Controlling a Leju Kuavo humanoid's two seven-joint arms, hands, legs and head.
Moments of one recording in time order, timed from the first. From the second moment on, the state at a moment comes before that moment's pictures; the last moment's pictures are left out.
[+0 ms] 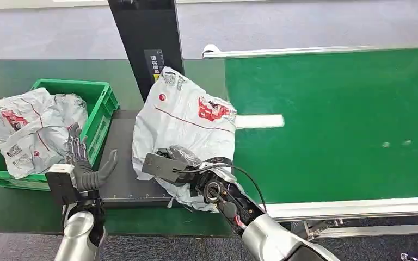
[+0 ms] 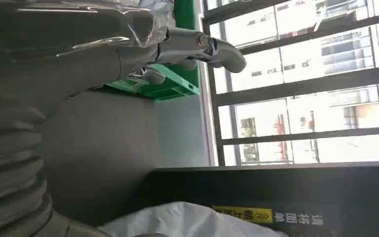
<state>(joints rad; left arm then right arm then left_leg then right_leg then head) -0.17 -0.13 0.00 -1.35 -0.06 0.19 -0.57 -0.72 0.34 0.71 -0.53 0.49 0.03 -0.18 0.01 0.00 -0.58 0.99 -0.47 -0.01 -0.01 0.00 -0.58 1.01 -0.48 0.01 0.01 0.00</state>
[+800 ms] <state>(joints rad) -0.09 -0.13 -0.16 -1.47 -0.44 0.02 -0.43 -0.50 0.17 0.39 -1.19 0.41 -0.21 -0.32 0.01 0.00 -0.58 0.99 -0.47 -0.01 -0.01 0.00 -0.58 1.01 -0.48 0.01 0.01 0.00</state>
